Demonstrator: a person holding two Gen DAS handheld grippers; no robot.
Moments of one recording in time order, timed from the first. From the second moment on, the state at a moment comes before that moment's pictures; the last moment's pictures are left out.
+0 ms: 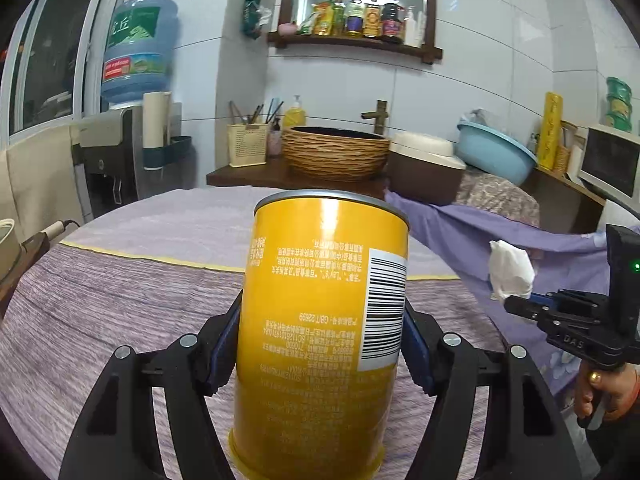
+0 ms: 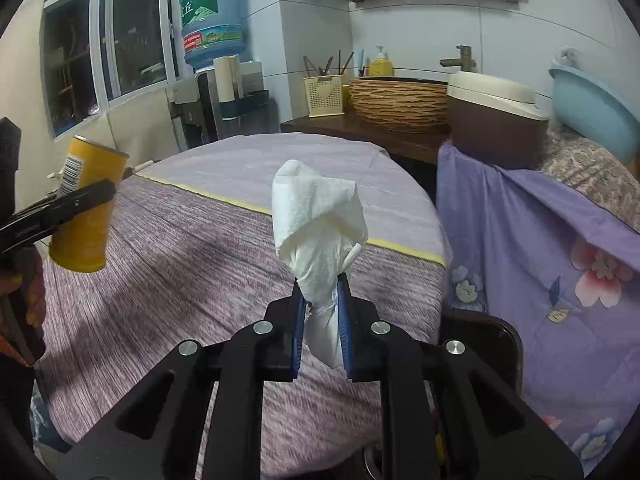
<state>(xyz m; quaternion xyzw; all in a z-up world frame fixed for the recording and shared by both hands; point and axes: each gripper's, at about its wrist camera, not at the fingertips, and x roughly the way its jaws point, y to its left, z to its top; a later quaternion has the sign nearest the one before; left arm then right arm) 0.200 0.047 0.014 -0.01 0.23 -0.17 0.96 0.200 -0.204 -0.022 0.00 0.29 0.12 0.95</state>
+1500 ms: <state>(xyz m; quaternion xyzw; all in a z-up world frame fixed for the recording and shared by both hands) 0.143 -0.155 -0.071 0.01 0.32 -0.35 0.88 0.185 -0.368 -0.210 0.11 0.43 -0.06 0.89</state>
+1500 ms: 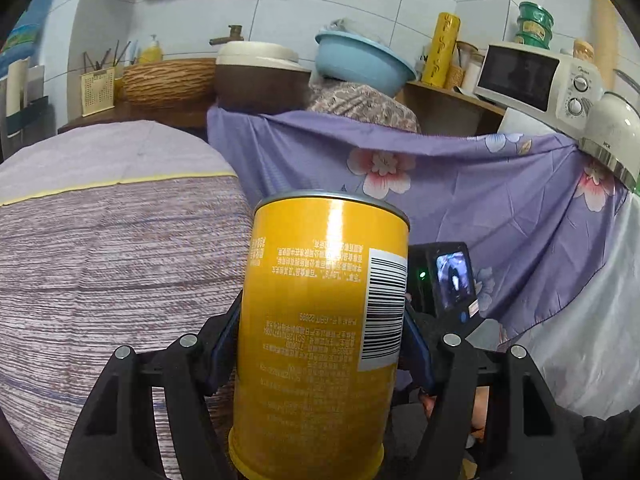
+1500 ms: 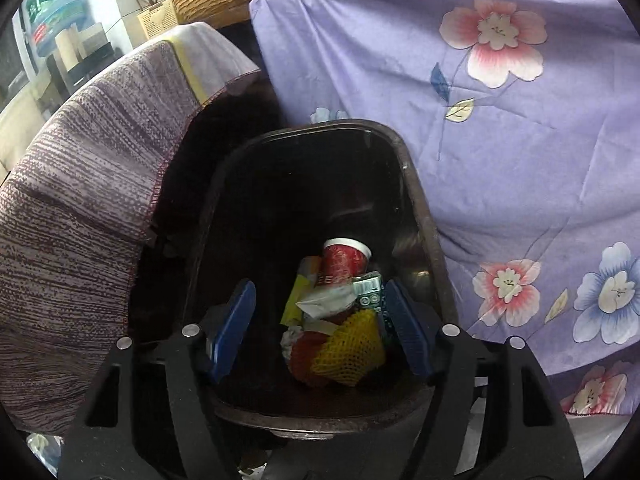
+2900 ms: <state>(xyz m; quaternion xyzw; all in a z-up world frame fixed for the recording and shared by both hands) 0.203 -0.302 -0.187 0.15 0.41 -0.37 0.82 0.073 -0.438 -0.112 0.14 0.32 -0.16 0.92</state>
